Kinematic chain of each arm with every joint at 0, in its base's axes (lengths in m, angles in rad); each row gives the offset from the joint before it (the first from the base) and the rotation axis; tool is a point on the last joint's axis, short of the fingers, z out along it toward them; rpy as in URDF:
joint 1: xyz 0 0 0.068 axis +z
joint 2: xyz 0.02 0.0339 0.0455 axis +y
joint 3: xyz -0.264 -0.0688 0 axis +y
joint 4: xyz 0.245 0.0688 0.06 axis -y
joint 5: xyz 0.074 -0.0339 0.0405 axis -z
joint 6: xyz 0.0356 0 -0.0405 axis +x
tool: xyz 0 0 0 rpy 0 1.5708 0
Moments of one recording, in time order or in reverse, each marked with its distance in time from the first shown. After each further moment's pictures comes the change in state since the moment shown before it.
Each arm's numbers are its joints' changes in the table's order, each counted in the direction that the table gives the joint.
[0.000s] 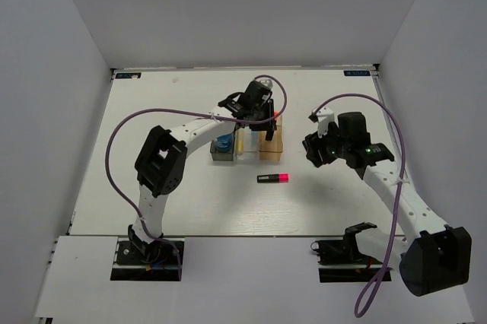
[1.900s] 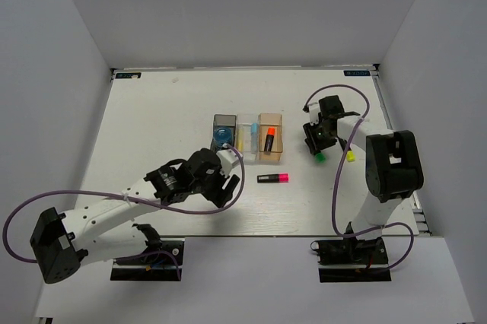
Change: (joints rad) left arm -0.208 -0.971 0.908 -0.131 -0.062 0.439; right arm -0.095 0.704 -0.262 0.072 0.167 0.052
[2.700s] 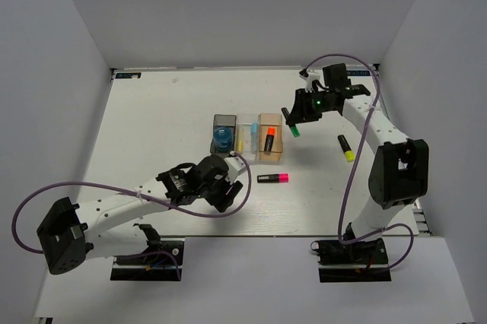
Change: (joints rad) left arm -0.046 0.063 0.050 0.040 -0.020 0.000; right arm 0.024 -0.074 -0.333 -0.197 -0.480 0.231
